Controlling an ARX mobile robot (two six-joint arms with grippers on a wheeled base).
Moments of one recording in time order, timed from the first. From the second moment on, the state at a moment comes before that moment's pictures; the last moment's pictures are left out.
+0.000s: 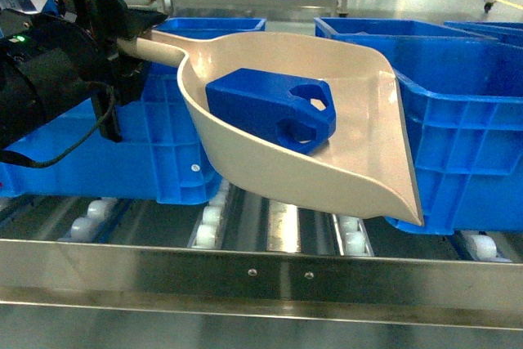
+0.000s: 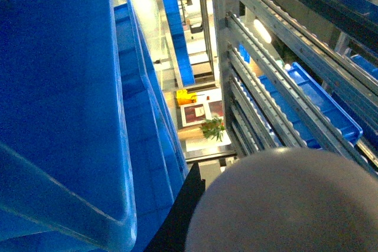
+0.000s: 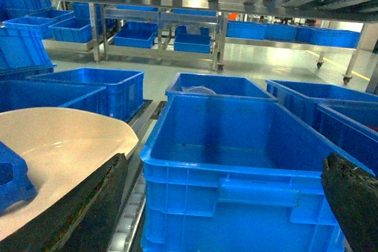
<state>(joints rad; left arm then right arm) -0.21 1.95 0.81 1.28 0.18 -1.43 0.42 0.51 0.19 0.47 0.45 -0.14</state>
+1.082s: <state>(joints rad) -0.09 1.61 1.00 1.05 -0.82 -0.81 0.42 0.51 0.19 0.47 0.45 -0.14</state>
